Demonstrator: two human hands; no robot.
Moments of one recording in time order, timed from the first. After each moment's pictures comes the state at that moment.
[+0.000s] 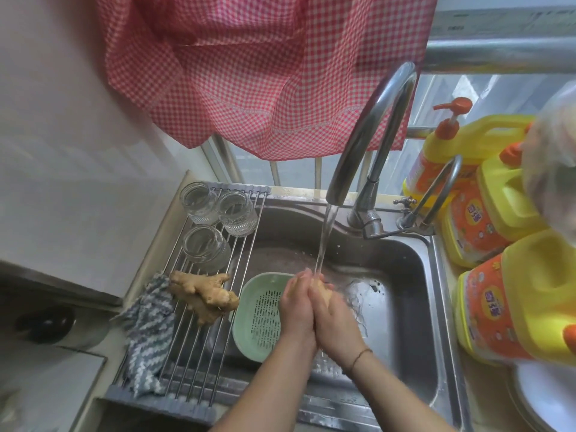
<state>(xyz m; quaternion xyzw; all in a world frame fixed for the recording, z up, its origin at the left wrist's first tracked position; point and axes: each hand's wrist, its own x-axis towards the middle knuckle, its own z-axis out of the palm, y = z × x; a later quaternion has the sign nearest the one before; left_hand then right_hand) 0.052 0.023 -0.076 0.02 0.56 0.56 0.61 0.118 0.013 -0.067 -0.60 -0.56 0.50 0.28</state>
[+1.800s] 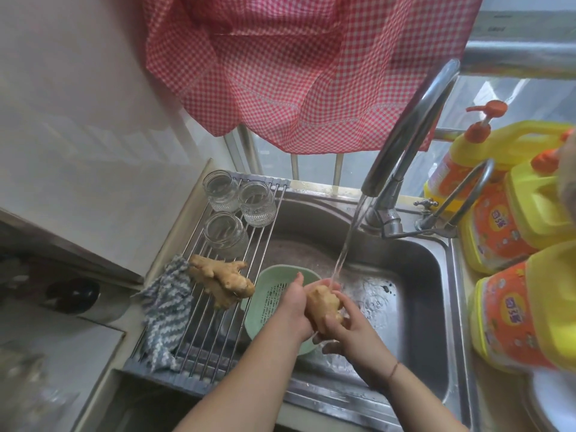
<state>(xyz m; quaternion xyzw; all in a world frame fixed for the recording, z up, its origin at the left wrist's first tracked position) 0.011 0.027 -0.081 -0.10 0.52 0.39 0.75 0.139 -0.014 -0.081 -0.51 -0.37 0.73 0.27</state>
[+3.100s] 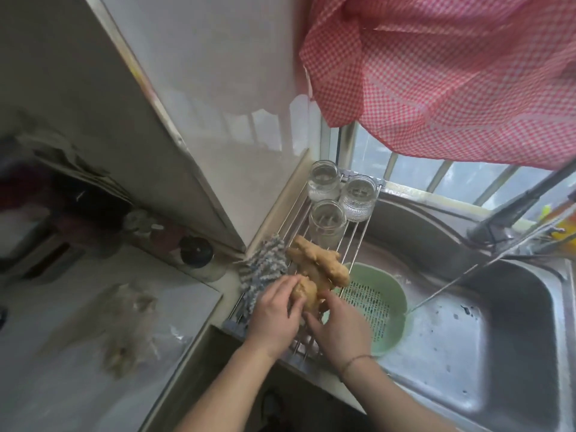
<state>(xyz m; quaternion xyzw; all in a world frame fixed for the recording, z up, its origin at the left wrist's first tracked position) -0.179 -0.101 -0.077 0.56 0.76 0.29 0.18 -0.045 -0.057 -0.077 -0.57 -0.76 0.28 0.11</state>
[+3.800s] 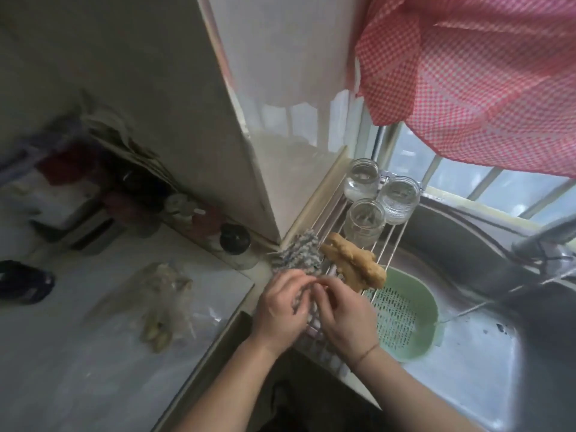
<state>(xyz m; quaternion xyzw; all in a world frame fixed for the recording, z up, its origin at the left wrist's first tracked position) -0.213 -0.123 -0.058 0.58 0.71 0.38 0.09 -0.084 -0.064 -0.053 -0.44 -0.81 0.25 0.28</state>
